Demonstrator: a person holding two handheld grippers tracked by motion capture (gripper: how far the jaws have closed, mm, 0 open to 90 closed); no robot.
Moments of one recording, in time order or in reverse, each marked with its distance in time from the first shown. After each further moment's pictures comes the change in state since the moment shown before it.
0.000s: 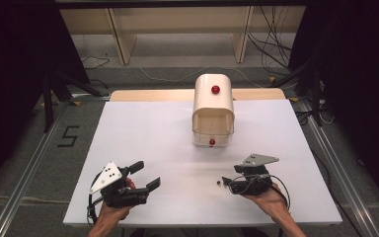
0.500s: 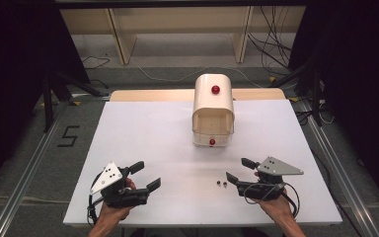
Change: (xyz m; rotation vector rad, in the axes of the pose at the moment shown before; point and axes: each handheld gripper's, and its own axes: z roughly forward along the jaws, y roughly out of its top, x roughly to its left) left arm -0.001 0.000 0.000 -0.002 -0.003 0.004; right arm 0.009 -0.003 -0.039 -0.313 0.003 0.003
